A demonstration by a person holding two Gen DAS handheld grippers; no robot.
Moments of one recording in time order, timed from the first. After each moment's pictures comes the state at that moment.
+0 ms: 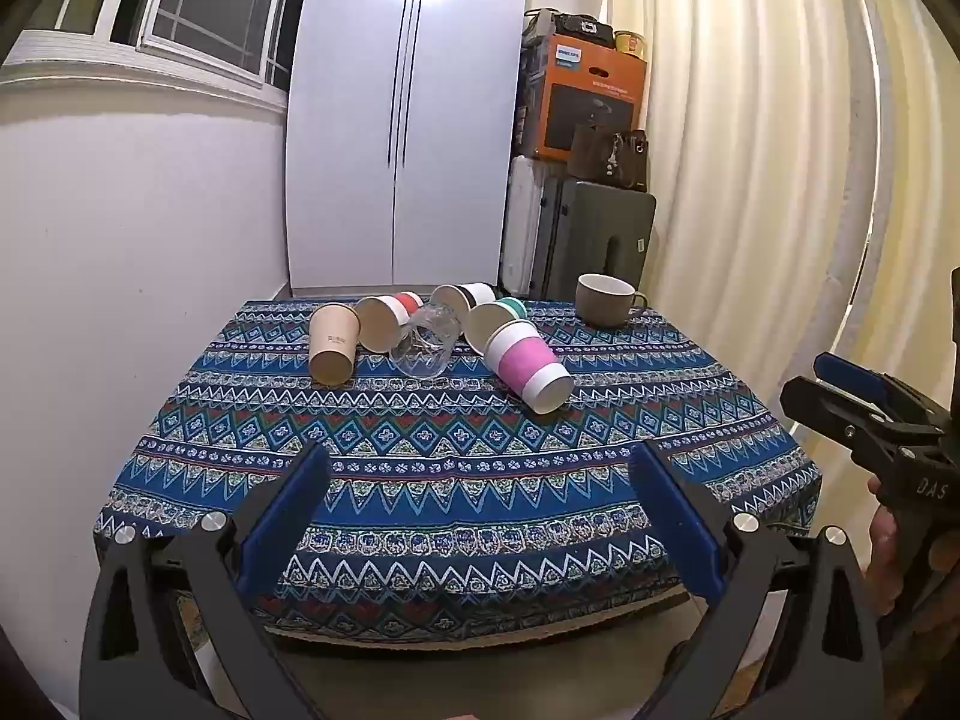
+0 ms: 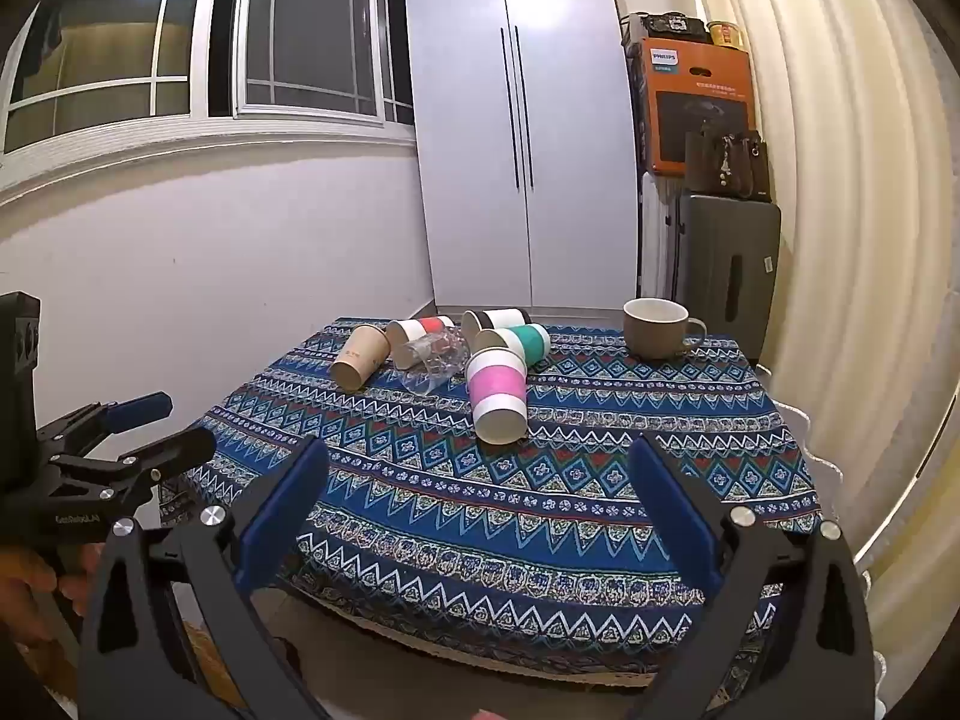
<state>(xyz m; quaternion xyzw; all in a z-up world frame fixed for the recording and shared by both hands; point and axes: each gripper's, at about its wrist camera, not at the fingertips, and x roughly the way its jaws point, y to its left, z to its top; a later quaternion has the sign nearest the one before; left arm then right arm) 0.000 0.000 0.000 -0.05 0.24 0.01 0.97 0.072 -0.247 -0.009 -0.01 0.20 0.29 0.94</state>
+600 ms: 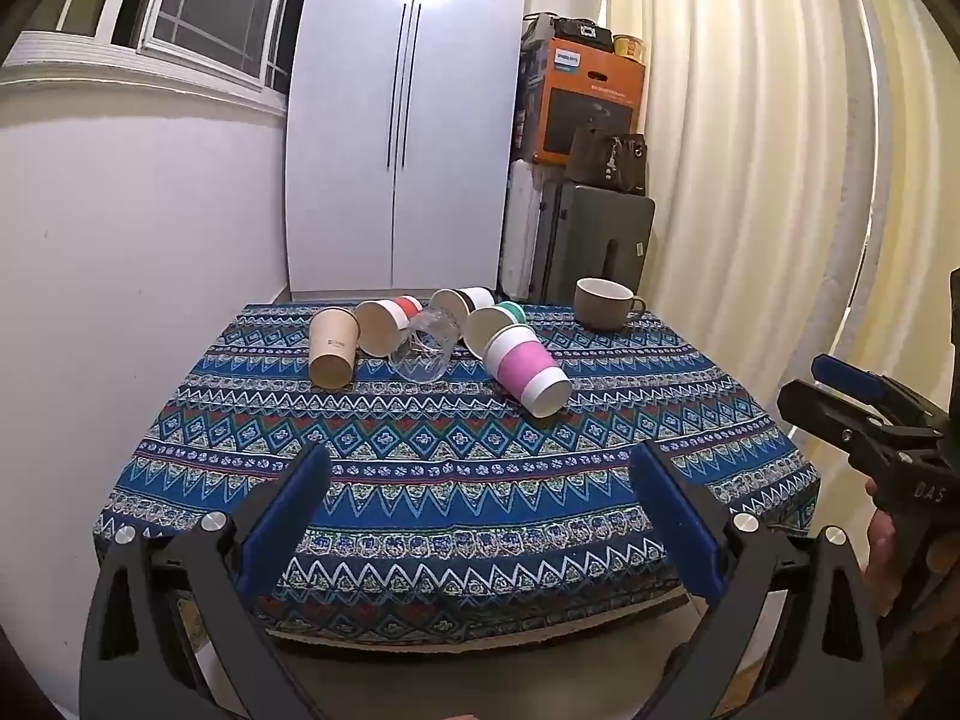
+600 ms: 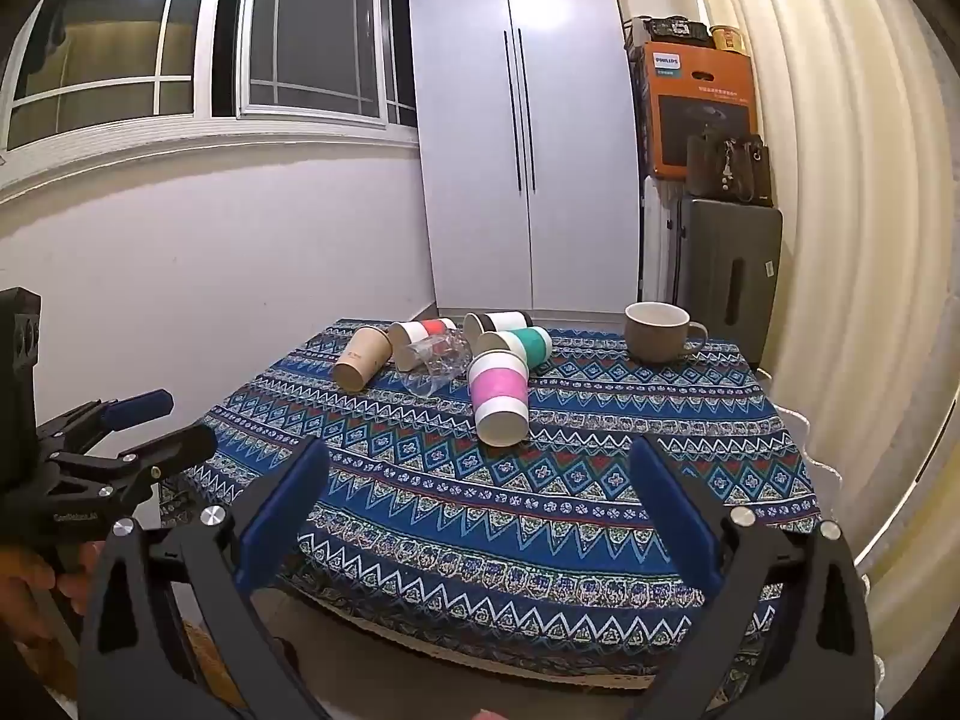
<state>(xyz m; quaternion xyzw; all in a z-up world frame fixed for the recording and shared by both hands) -0.003 0.000 -0.001 -0.04 0.24 0.01 0.97 0.069 -0.246 -0.007 -0.01 0.19 0.29 0.94</state>
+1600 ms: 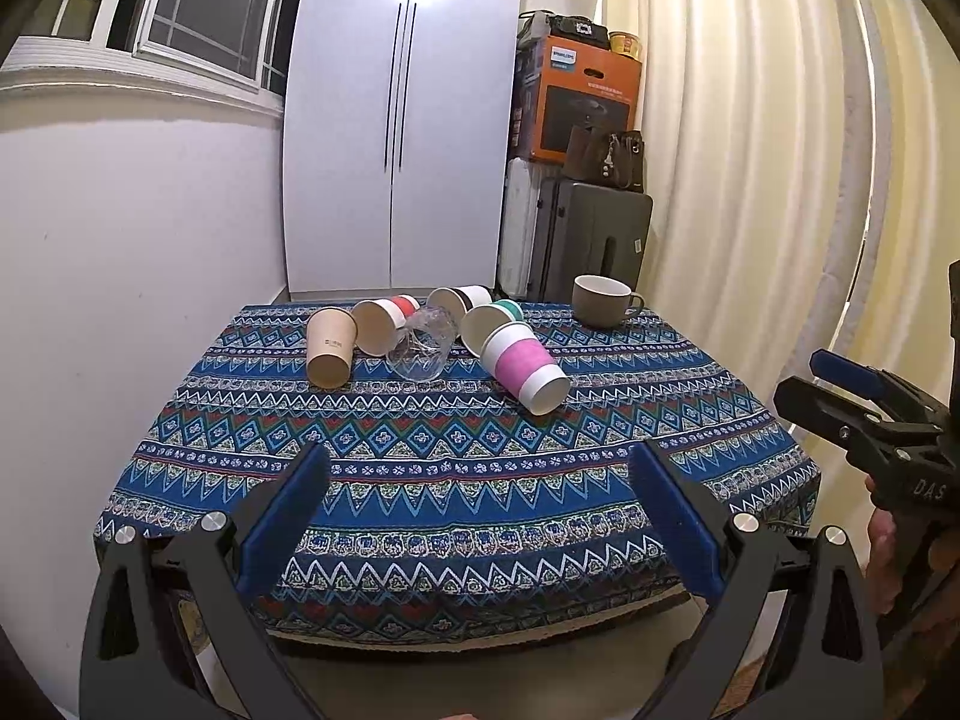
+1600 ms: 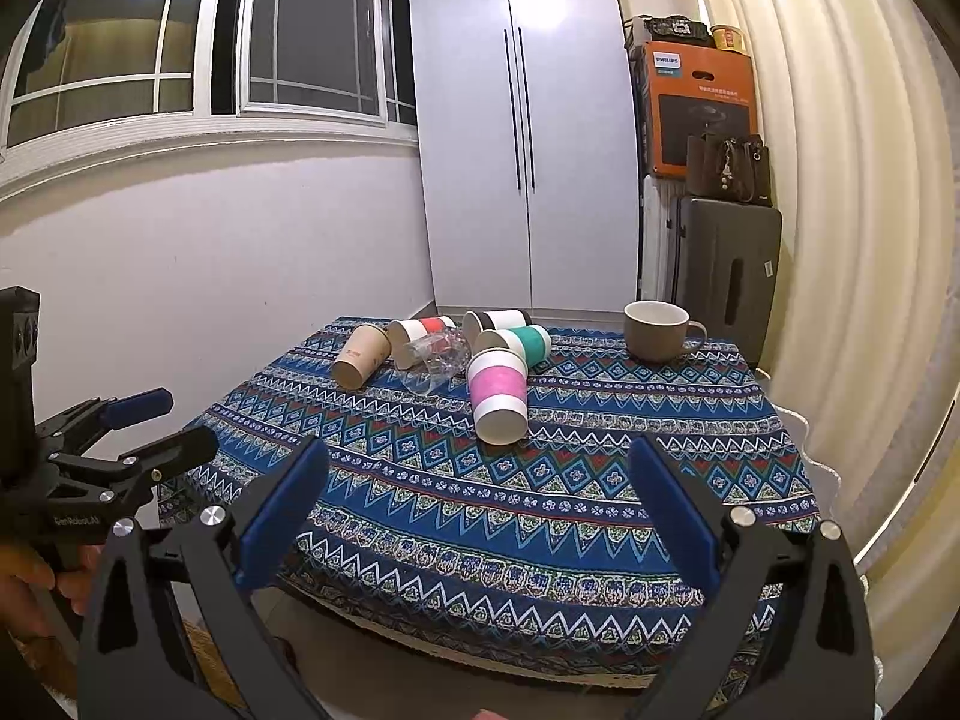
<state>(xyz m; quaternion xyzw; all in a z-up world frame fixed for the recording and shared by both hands) 0.000 0.000 -0.001 -0.04 0.24 0.01 0.97 0.070 -0.244 -0.009 -0.02 0.20 0.29 0.94</state>
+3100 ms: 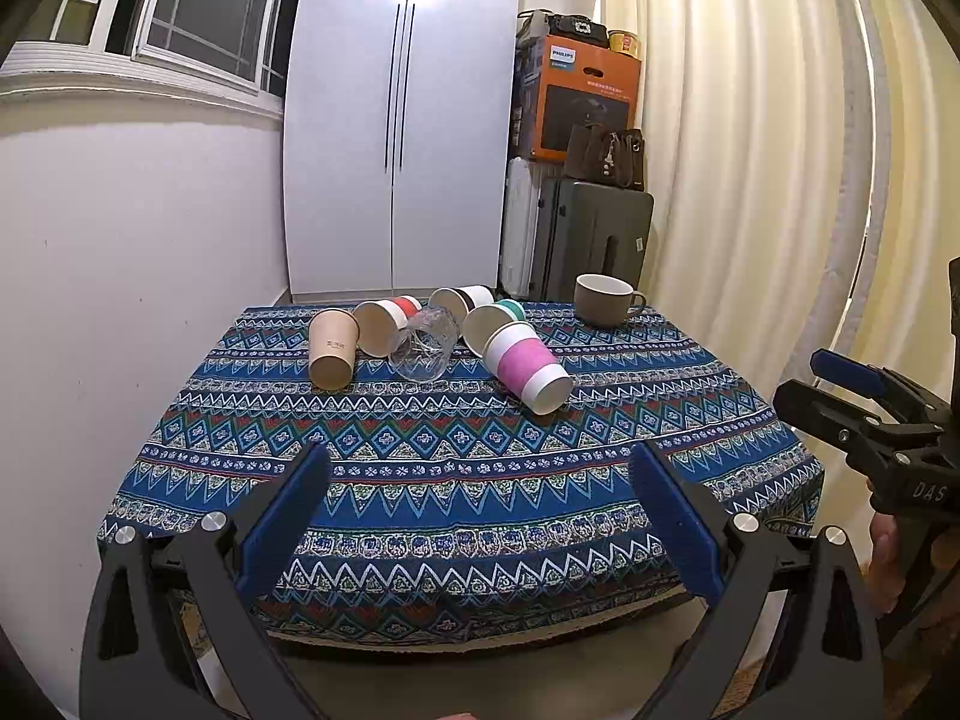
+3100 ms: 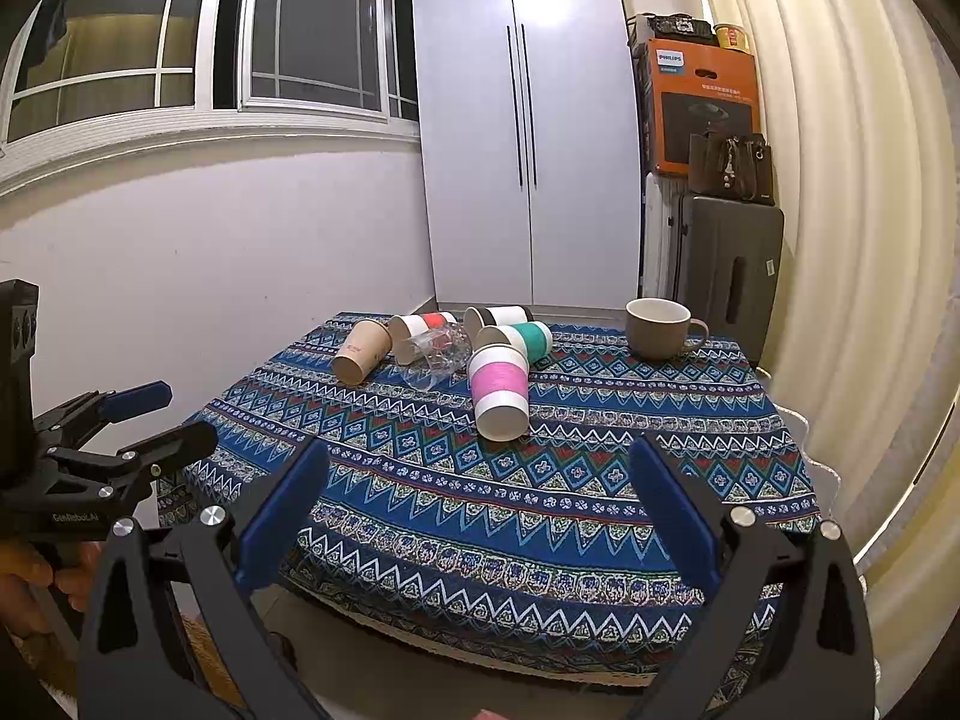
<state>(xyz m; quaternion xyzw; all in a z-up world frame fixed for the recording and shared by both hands) 0.000 -0.002 -0.003 -0.03 0.24 0.01 0.97 0.069 -0.243 -0.010 -0.02 0.20 0.29 0.94</state>
